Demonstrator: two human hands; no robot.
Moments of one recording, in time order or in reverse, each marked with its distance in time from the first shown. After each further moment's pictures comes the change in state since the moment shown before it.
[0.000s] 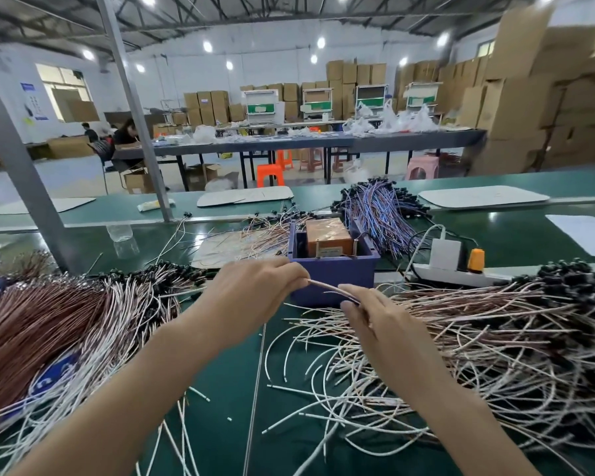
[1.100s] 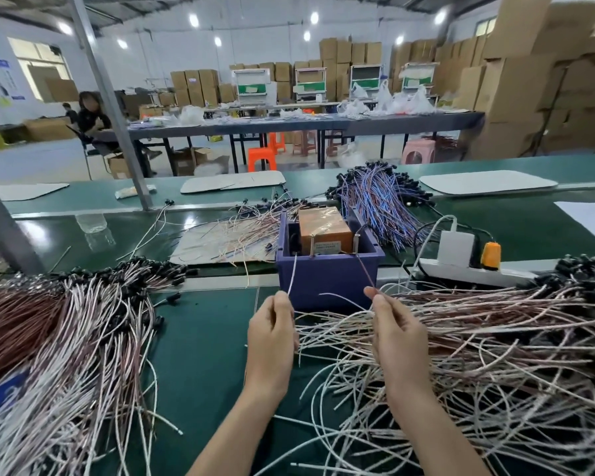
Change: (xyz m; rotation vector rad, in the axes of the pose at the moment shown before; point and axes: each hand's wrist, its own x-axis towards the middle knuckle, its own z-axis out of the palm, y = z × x) left_hand 0.006 0.018 0.154 -1.160 0.437 -0.936; right_hand 0.022 0.026 0.057 1.046 0.297 0.765
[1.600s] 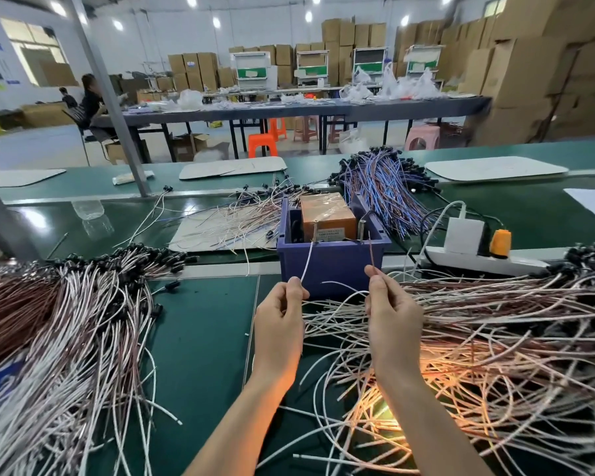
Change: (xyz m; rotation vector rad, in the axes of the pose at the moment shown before) left_hand 0.002 -0.004 0.007 0.058 -0.010 0.057; right_hand 0.007 0.004 0.019 -0.064 0.050 -0.114
